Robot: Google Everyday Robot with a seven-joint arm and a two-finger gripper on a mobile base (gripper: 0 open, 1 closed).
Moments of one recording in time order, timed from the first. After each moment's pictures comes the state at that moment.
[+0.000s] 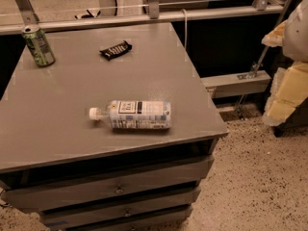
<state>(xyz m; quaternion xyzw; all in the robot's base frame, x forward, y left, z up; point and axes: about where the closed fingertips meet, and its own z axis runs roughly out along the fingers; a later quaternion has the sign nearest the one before) 0.438 -0.216 0.979 -0.60 0.78 -0.04 0.16</state>
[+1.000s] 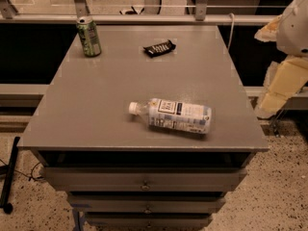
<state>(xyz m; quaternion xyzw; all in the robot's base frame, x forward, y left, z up) 0.454 -0.207 0.982 -0.61 0.77 -0.02 0.19</state>
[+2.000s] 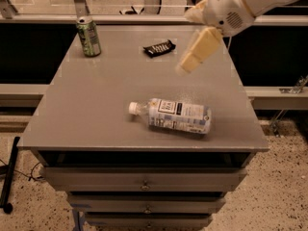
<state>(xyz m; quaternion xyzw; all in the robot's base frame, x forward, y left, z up) 0.558 -0.075 0.988 -0.62 0.69 0.16 0.34</state>
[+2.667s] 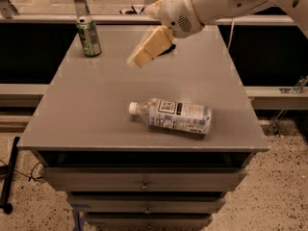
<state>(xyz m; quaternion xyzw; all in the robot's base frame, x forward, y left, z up) 0.579 0.027 0.996 -0.60 0.64 0.24 0.42</state>
